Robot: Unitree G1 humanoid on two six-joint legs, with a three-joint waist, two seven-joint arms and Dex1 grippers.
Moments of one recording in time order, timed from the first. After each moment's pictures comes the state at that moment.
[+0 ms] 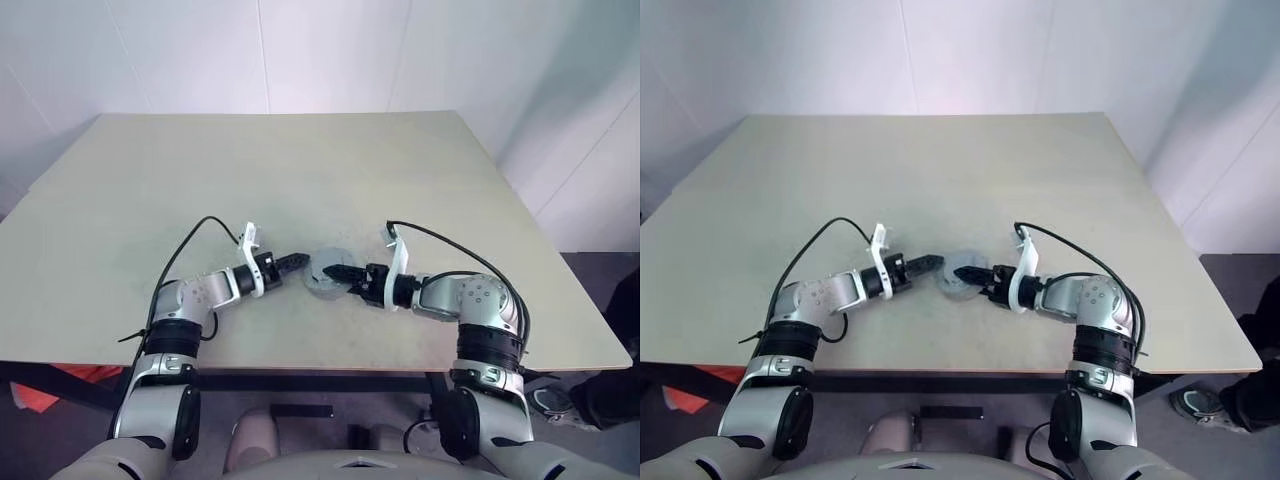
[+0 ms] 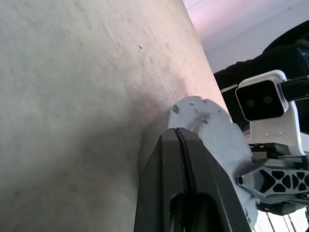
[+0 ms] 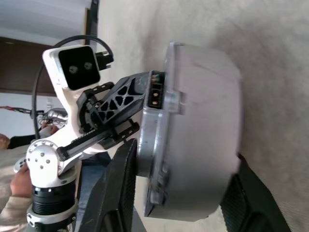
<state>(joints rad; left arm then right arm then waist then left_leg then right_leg) -0.51 0.19 0.17 0.43 -0.67 0.94 -0.70 -0.50 -0.06 -0.41 0.15 0.74 1.50 0.32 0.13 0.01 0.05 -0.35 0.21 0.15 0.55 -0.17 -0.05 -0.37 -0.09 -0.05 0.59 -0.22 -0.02</state>
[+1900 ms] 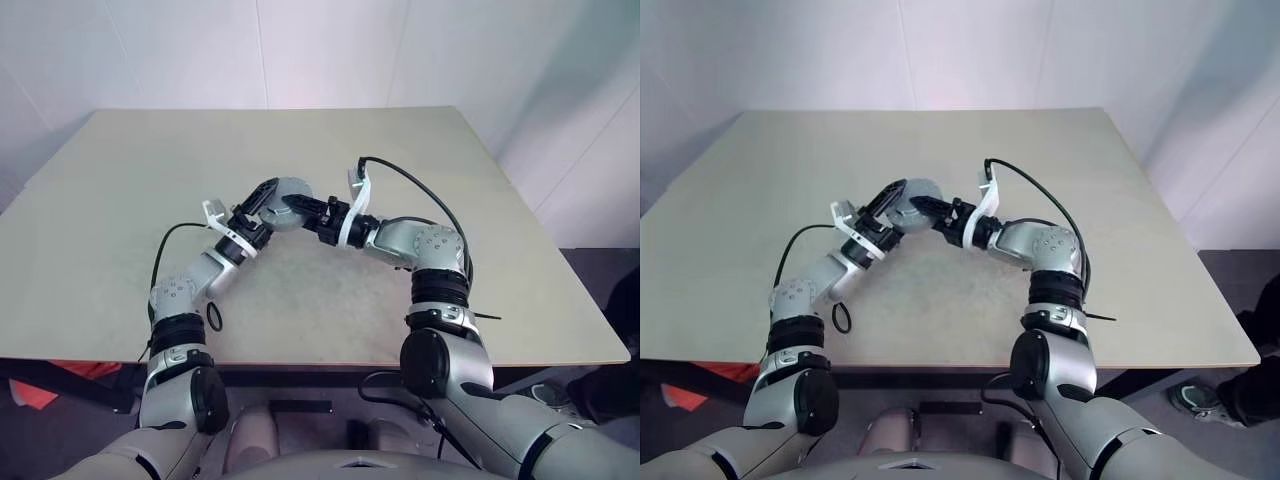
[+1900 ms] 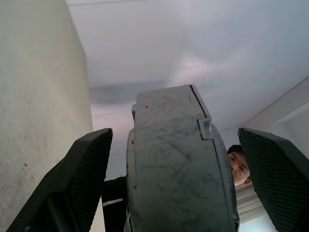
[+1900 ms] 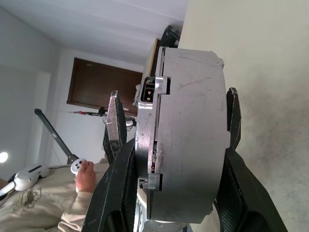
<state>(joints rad) -0.59 0.04 0.57 0.48 -1.23 0.98 -0.41 -0.85 0.09 -0.53 0.45 0.88 1.29 0.21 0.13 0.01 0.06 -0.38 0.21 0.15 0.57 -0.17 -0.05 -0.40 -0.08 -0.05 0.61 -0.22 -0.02</state>
